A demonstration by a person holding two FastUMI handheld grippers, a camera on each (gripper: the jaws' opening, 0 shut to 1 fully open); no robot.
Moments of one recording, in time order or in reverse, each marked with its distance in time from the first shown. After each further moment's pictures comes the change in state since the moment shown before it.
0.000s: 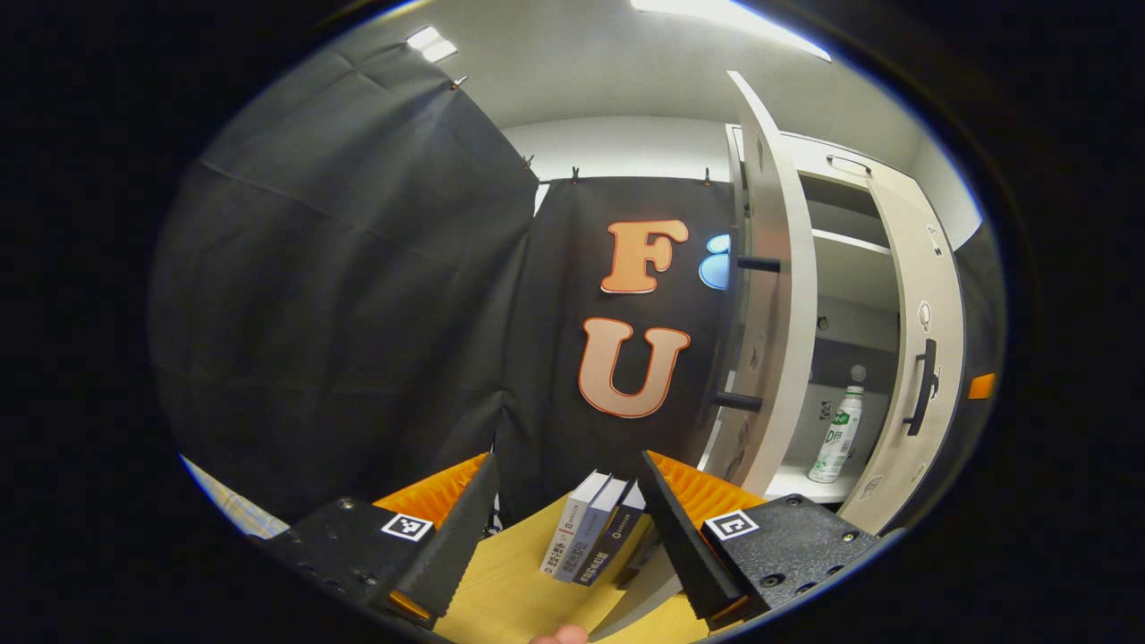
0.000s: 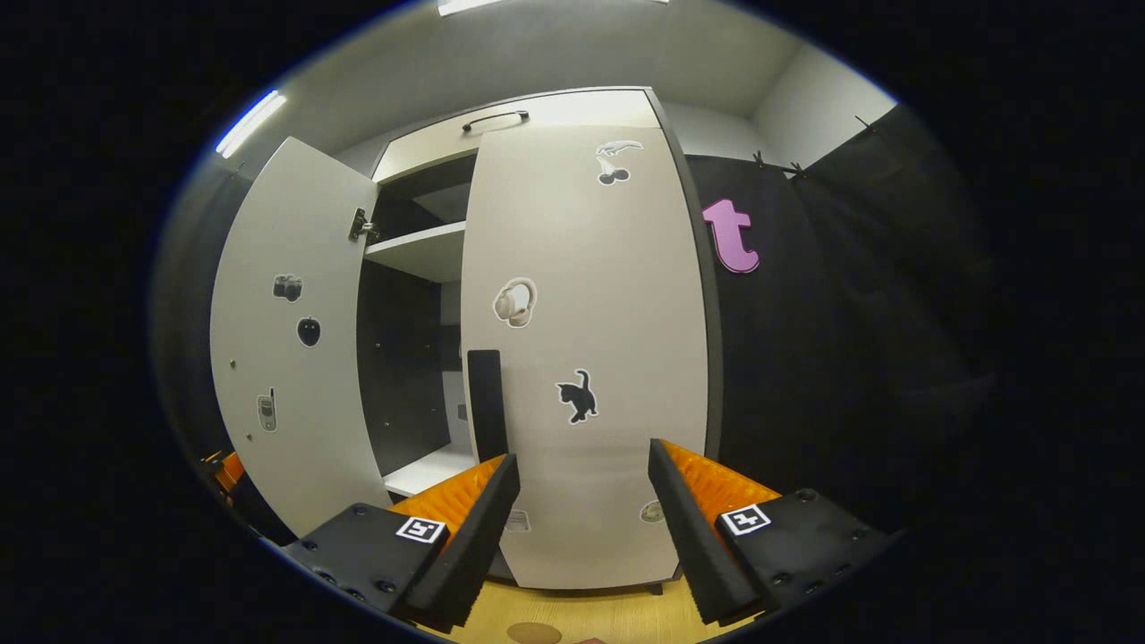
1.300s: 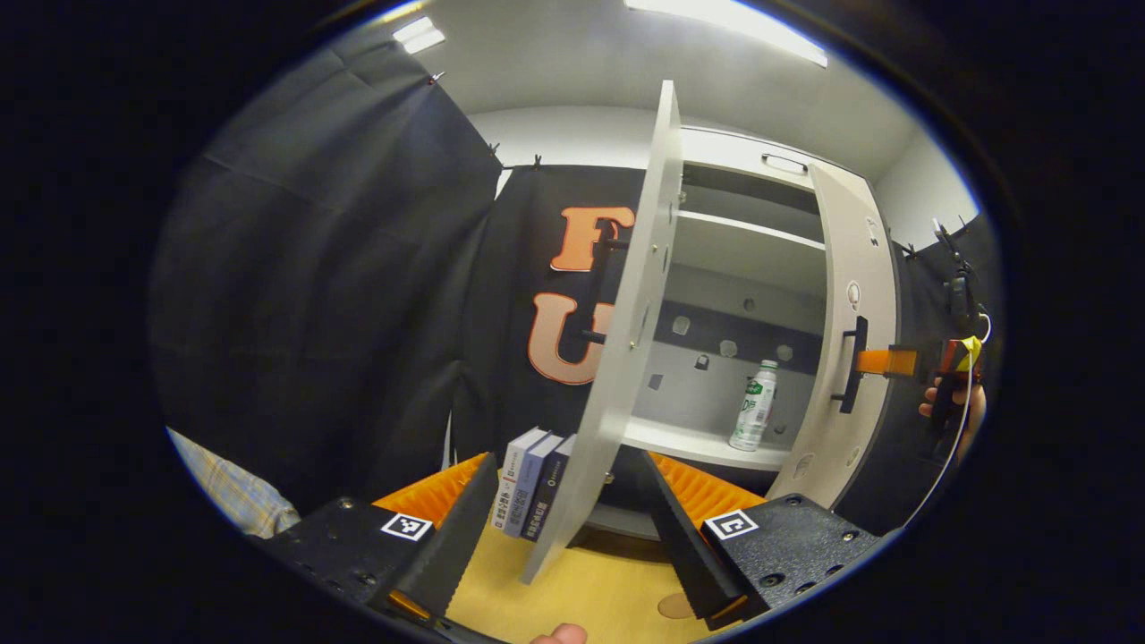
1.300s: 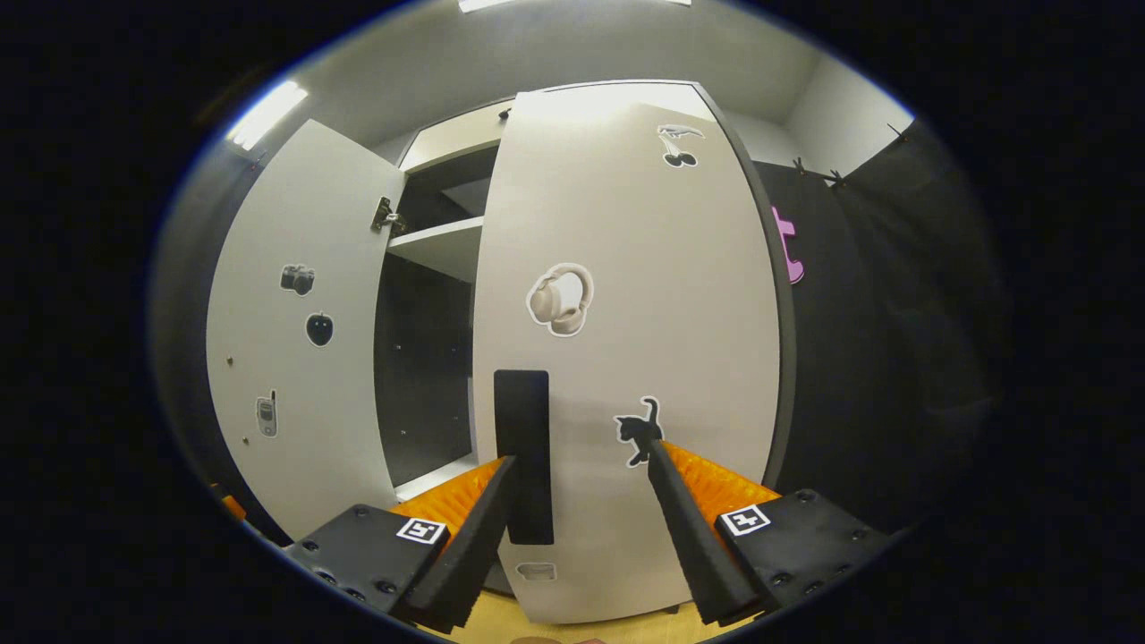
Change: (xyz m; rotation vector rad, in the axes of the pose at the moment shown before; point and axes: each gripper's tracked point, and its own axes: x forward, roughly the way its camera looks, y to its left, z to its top) left arm -0.099 -0.035 -0.014 -0.020 0.051 -0.084; right arm 0.075 0.057 0.009 -0.054 -0.017 0.116
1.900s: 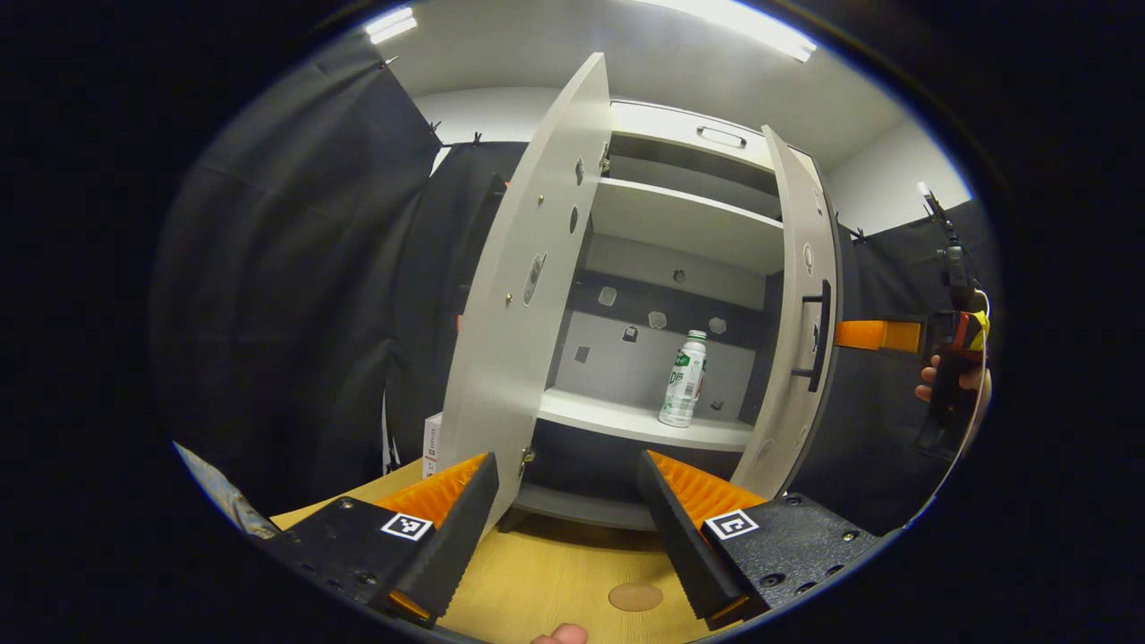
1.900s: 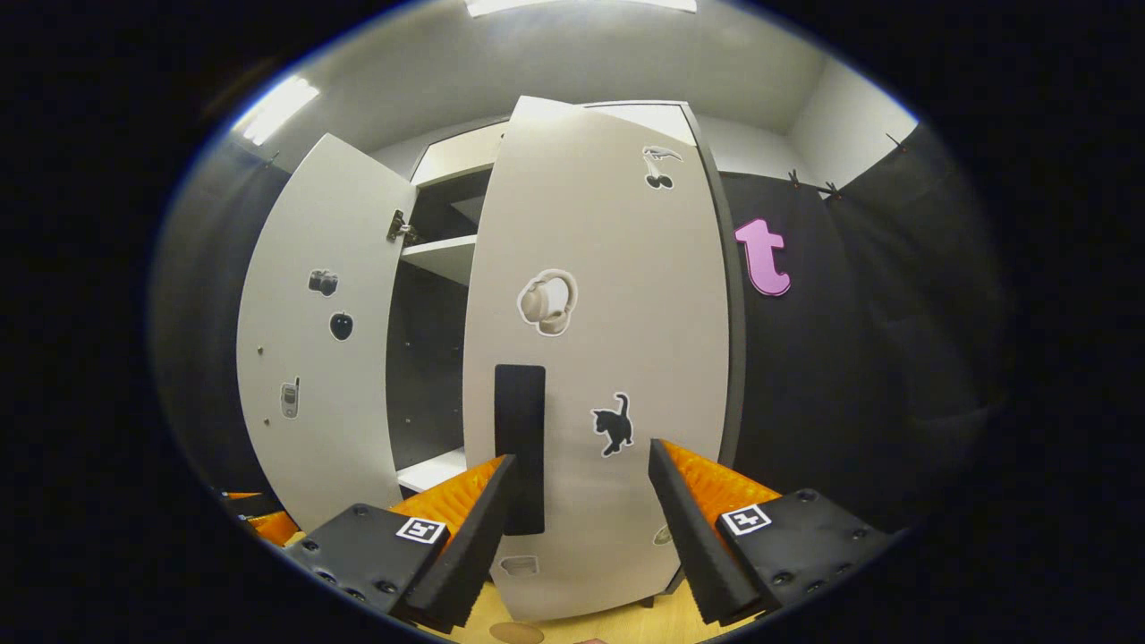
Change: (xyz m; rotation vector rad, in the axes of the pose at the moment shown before) left arm -0.002 -0.094 -0.035 -0.001 0.069 -0.215; right arm -0.053 -0.015 0.007 -0.050 -0.033 0.010
